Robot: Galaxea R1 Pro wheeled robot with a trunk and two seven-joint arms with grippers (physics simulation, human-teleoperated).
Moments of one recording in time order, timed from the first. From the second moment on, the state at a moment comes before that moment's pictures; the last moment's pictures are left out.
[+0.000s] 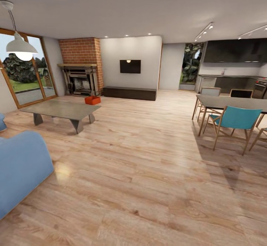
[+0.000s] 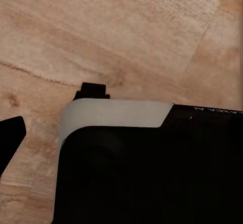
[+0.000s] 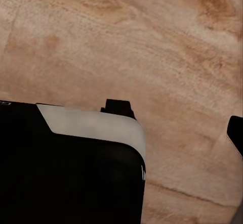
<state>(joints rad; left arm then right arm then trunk) -0.19 0.02 0.00 -0.02 0.15 -0.04 -0.08 -0.20 0.05 0.57 0.03 -0.43 -0.12 -0.12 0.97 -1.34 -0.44</state>
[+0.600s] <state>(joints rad) -0.19 0.02 0.00 -0.02 0.15 -0.04 -0.08 -0.20 0.05 0.57 0.03 -0.43 -0.12 -0.12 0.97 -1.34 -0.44</state>
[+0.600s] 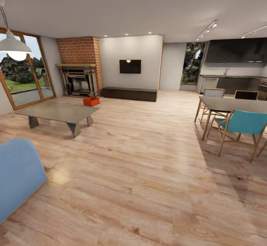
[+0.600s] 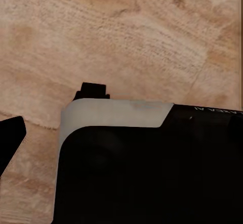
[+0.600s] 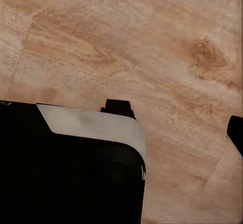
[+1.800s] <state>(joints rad) -0.19 0.02 0.00 -0.02 0.15 -0.04 -0.08 -0.20 0.05 0.57 0.03 -0.43 -0.12 -0.12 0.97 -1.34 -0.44</state>
